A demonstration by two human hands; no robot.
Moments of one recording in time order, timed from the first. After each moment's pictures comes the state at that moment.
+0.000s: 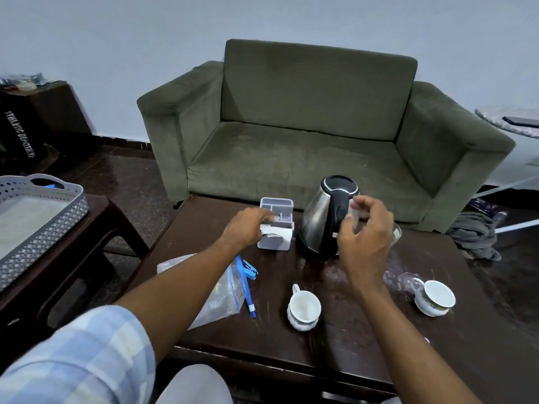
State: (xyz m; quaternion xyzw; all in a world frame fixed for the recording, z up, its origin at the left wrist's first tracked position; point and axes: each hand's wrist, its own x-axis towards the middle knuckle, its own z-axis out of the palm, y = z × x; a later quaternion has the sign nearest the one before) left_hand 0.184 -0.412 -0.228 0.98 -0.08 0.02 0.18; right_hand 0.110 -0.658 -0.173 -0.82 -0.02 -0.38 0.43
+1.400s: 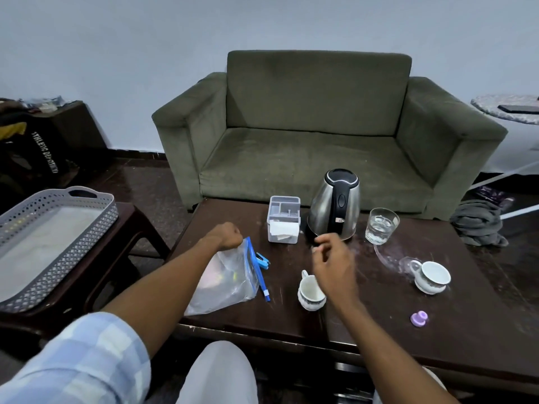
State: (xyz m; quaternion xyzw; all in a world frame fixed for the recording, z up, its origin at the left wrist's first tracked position) left_hand 0.123 -0.349 -0.210 0.96 0.10 -0.13 0.23; right_hand 0.049 -0.627 -0.222 -0.87 -0.01 -0.19 0.45
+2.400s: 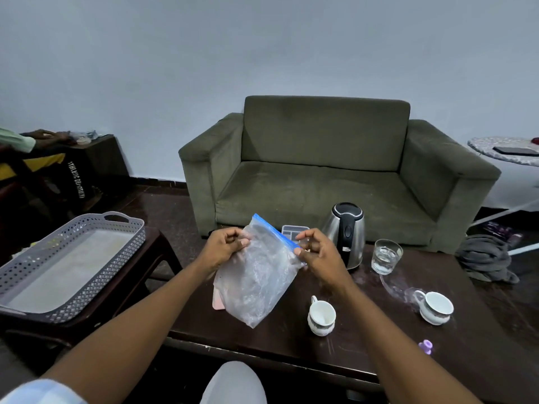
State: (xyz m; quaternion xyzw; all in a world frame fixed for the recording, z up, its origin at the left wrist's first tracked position) left_hand 0.064 -0.316 -0.157 0.77 0.00 0.07 0.63; right_hand 0.075 -0.597 -0.153 -0.74 -0.15 0.03 0.65
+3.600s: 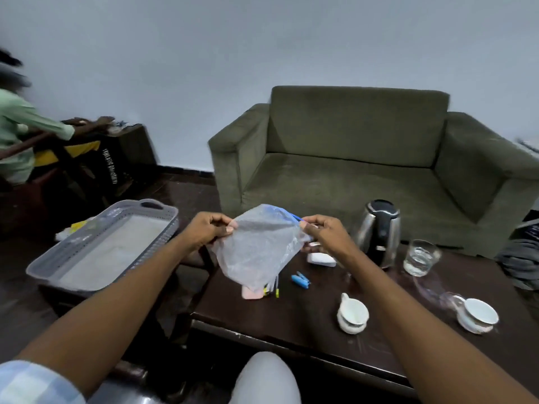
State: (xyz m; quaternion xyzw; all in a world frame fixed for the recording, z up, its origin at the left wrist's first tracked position) left_hand 0.032 -0.205 -0.116 0.83 0.09 0.02 0.55; right_hand 0.095 -0.524 -0.117 -0.75 -0.11 0.14 0.64
